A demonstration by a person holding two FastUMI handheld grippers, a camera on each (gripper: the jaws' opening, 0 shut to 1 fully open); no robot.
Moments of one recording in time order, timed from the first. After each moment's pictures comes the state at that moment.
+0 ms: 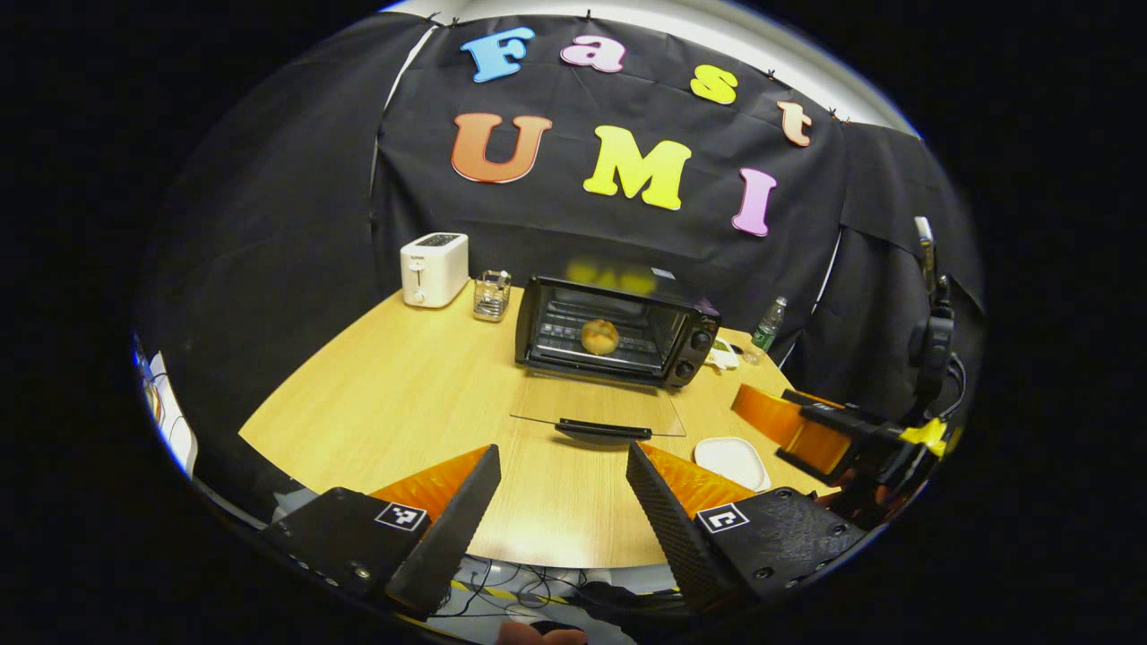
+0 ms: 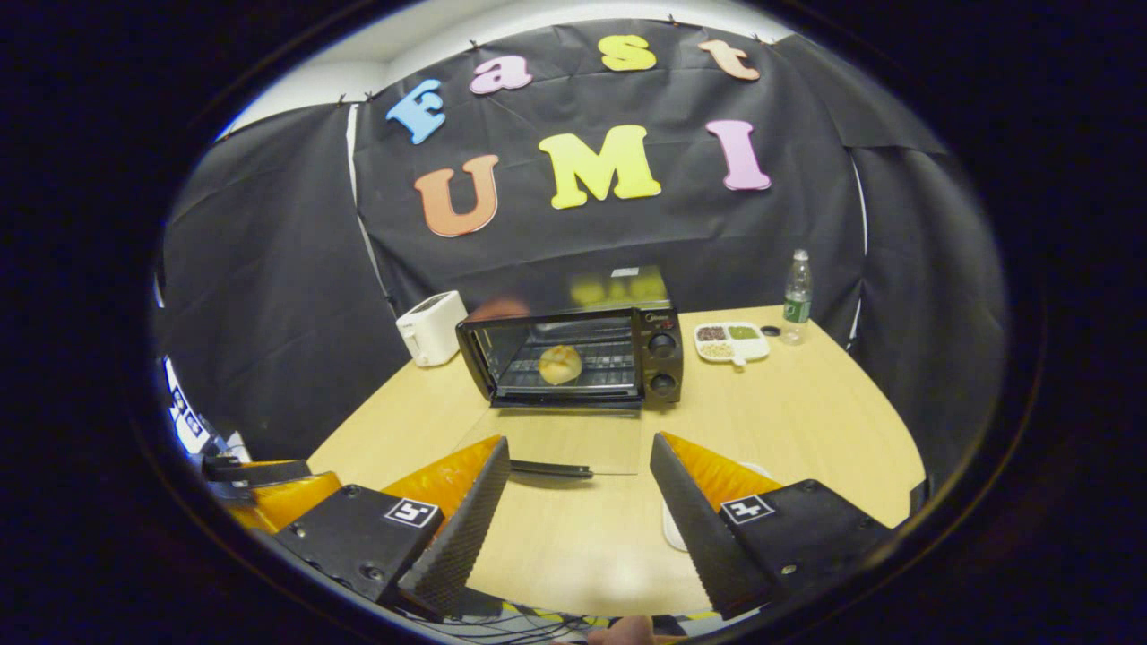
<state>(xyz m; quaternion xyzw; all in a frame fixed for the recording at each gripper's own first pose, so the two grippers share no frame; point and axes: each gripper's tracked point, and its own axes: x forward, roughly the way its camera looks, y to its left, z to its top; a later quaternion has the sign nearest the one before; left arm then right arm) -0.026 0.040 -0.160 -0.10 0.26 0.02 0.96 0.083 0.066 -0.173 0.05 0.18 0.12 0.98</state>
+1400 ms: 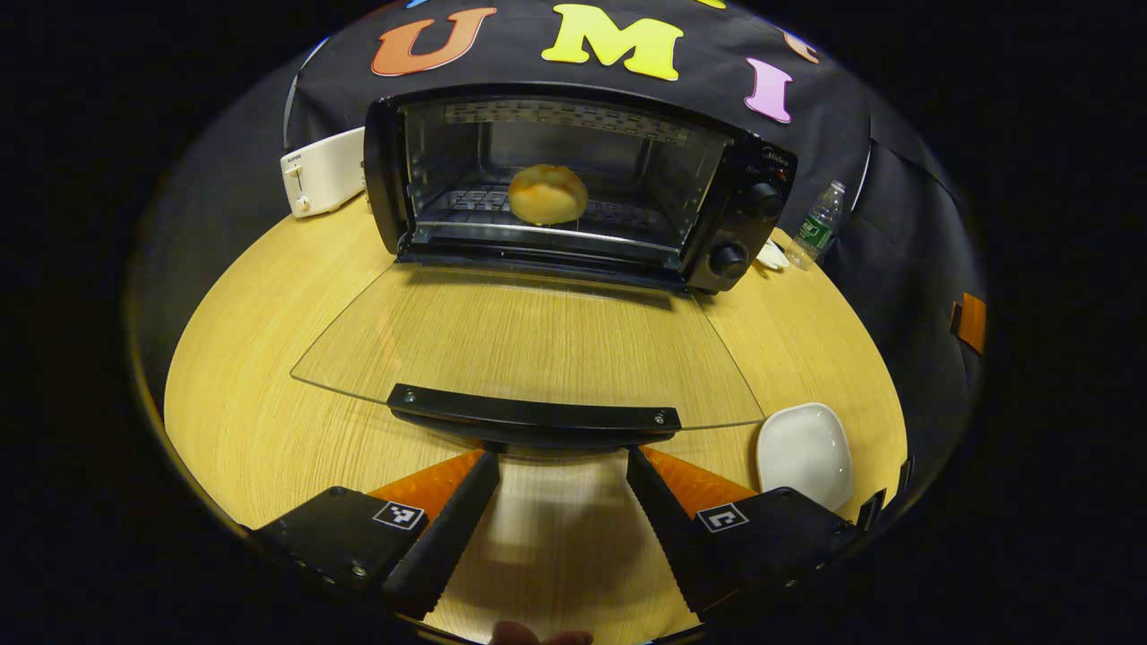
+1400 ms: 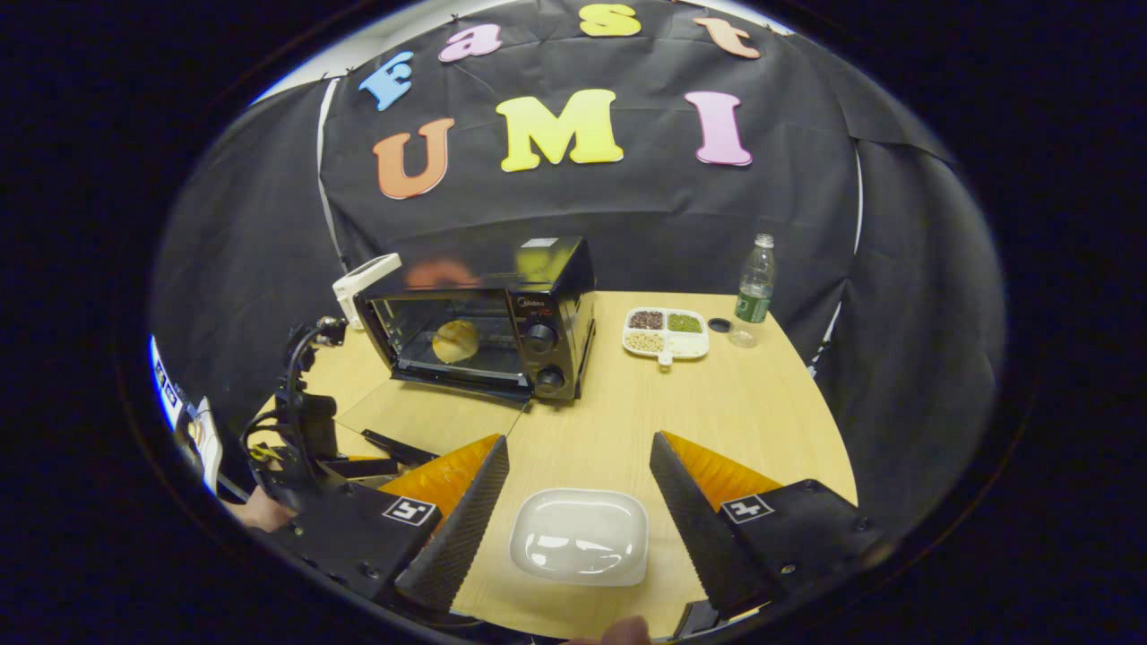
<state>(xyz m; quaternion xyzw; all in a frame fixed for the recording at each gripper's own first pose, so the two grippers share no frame) 0.132 -0.046 -0.340 -0.07 0.39 -0.01 0.92 0.176 -0.053 -0.200 0.01 0.24 0.11 0.97</state>
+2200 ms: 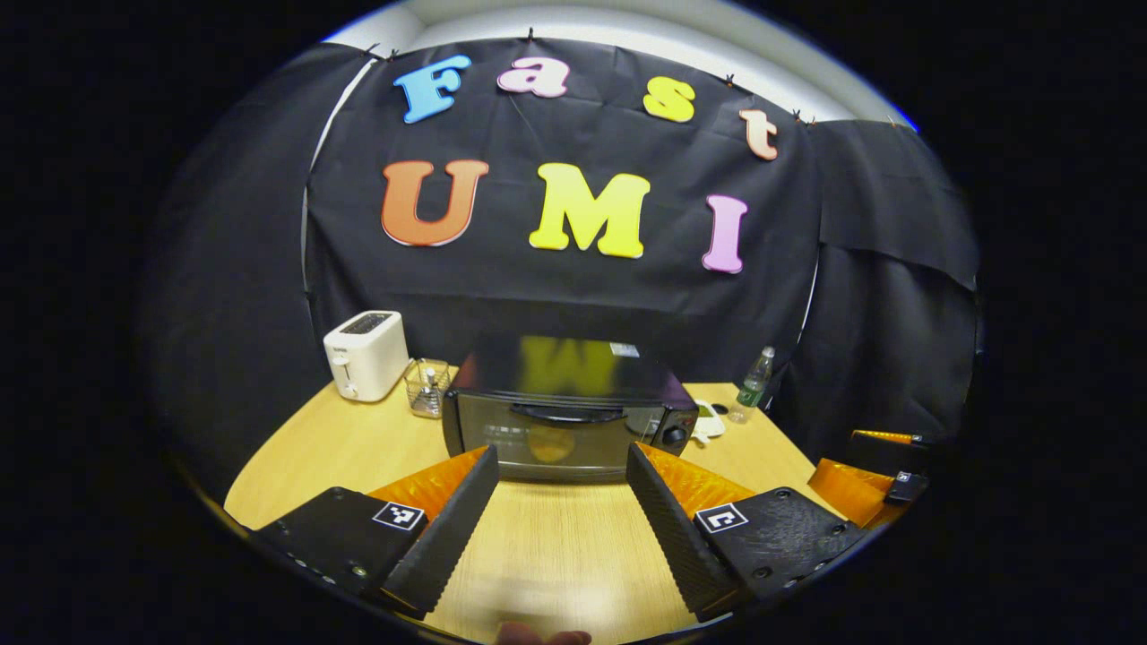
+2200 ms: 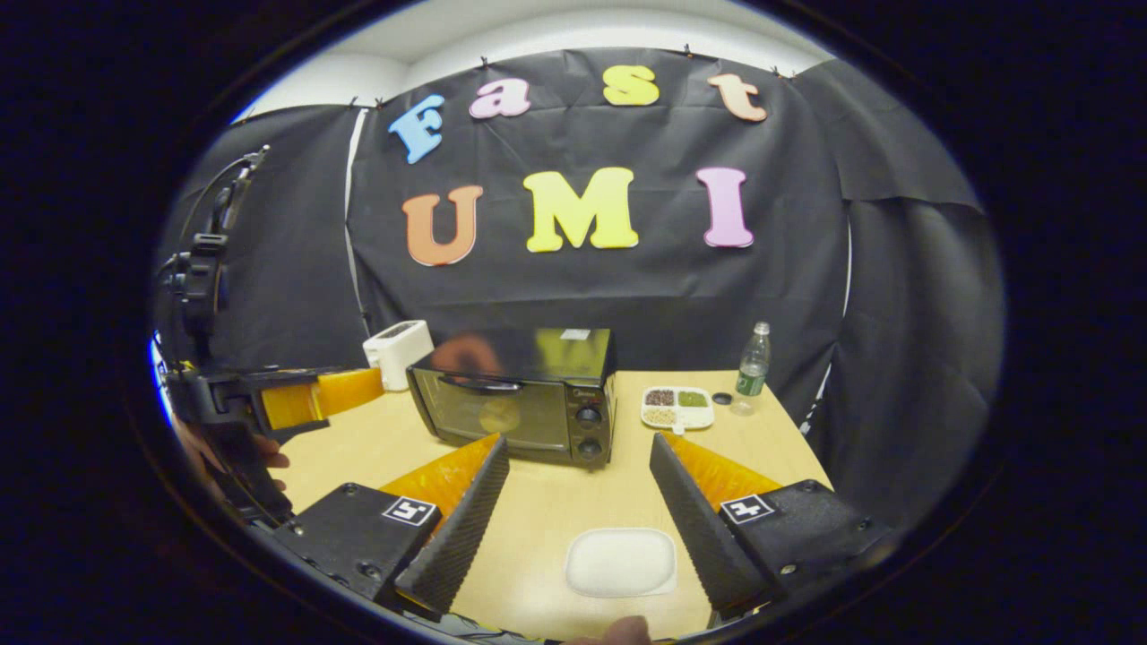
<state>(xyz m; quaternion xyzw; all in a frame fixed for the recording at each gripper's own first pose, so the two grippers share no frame) 0.111 0.010 -0.069 -0.06 0.13 -0.01 0.99 0.107 -0.002 -0.090 0.02 0.11 0.09 0.99</state>
